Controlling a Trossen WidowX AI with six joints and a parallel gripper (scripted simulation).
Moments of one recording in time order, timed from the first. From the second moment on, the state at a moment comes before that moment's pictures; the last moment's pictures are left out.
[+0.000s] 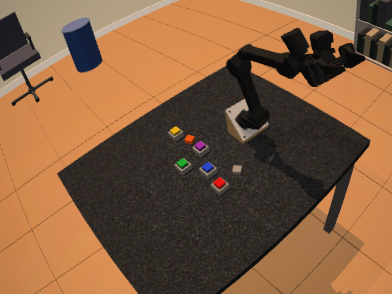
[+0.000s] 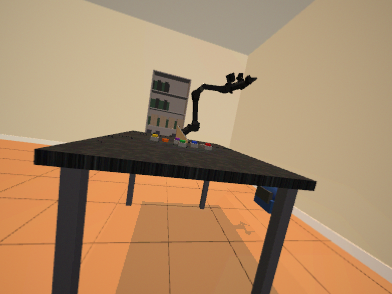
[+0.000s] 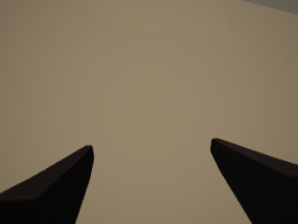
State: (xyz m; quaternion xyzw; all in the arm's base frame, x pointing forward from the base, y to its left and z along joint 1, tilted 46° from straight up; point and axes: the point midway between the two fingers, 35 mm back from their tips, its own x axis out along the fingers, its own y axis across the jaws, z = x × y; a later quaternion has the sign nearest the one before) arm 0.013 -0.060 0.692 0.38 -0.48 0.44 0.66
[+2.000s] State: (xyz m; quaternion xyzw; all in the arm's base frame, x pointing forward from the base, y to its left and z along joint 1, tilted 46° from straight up) arm 0.468 -0.026 0.235 -0.30 0.32 0.16 0.89
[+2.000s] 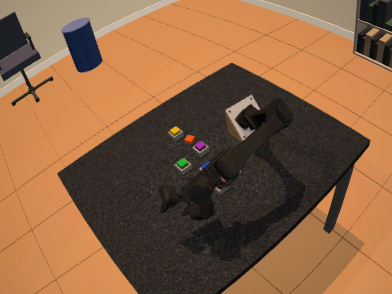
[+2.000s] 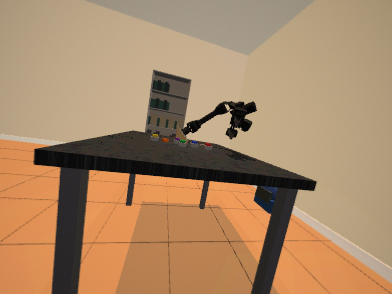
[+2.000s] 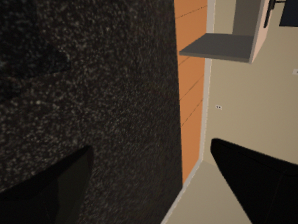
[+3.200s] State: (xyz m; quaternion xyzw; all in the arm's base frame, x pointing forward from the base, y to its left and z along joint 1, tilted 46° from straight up) arm 0.168 -0.259 -0.071 0.32 0.61 0.19 0.70
